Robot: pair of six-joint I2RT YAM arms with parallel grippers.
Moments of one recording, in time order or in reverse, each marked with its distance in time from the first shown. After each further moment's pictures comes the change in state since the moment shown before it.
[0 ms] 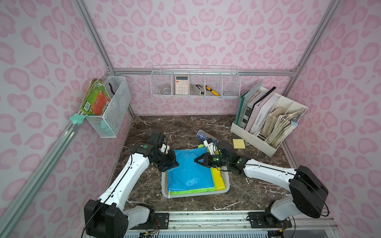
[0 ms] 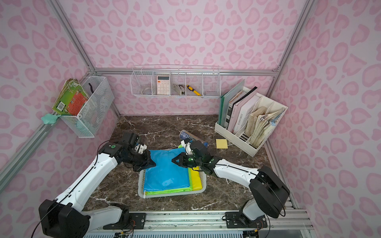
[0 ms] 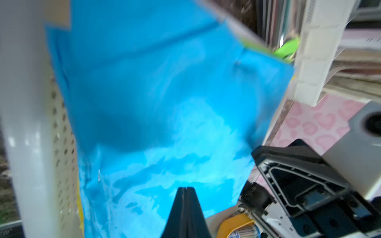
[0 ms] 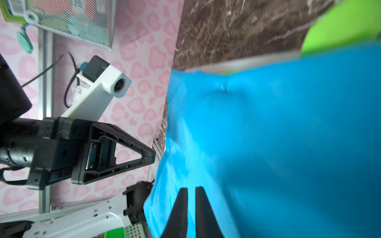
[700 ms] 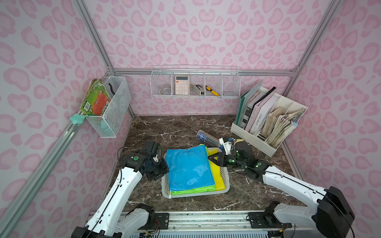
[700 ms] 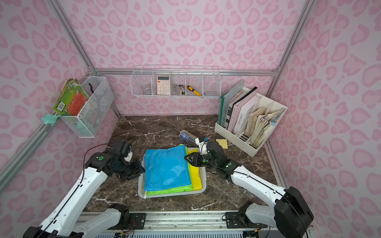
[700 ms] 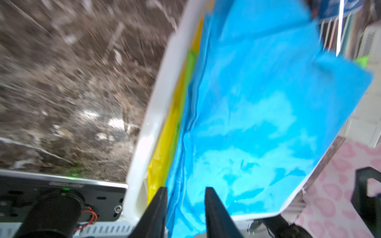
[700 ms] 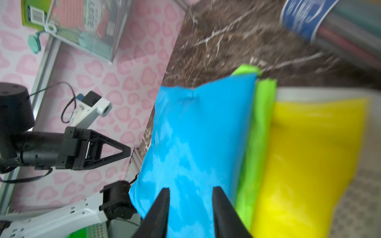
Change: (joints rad) left arm 0.093 -0.174 0.056 -0.162 -0.349 -0.020; right arm -0.229 -0.302 -0.066 -0.172 0.078 -0.233
